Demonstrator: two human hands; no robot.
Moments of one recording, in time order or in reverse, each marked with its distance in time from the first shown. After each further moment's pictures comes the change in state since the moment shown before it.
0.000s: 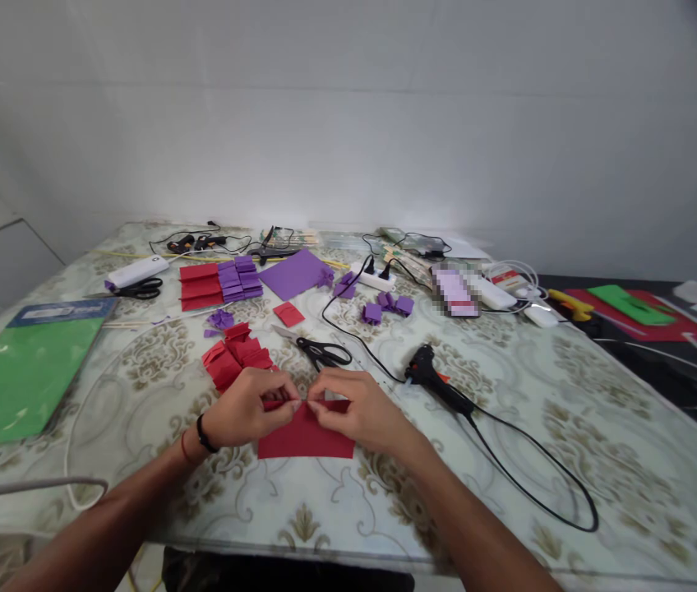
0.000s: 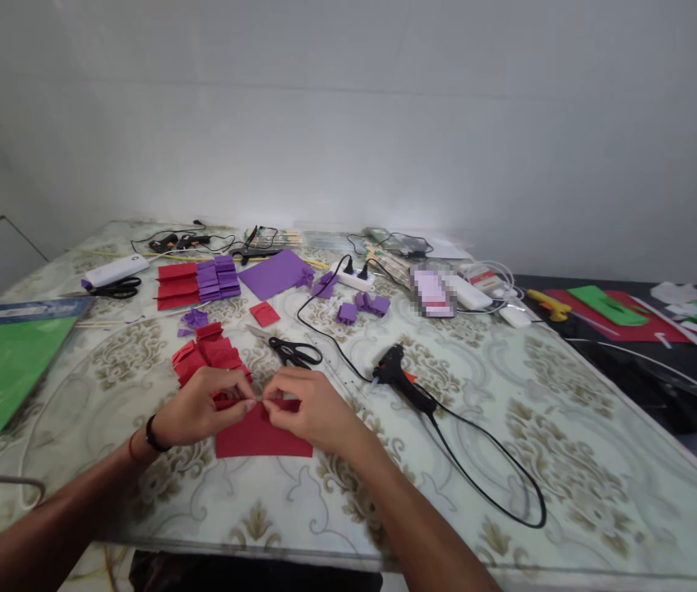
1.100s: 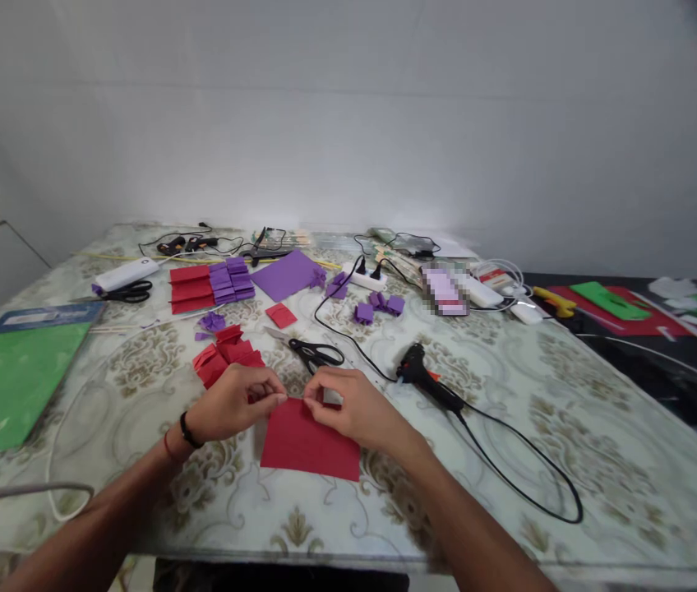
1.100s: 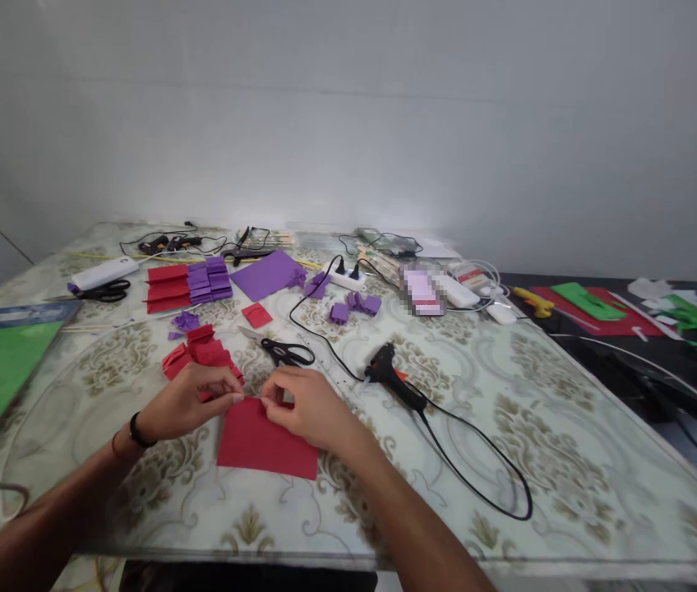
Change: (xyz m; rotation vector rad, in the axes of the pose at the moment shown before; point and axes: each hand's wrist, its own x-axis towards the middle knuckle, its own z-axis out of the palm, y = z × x) left_hand 0.003 -0.008 -0.006 -0.012 -0.049 -0.070; right_hand 0.000 0.004 -0.002 -0.041 -0.058 0.110
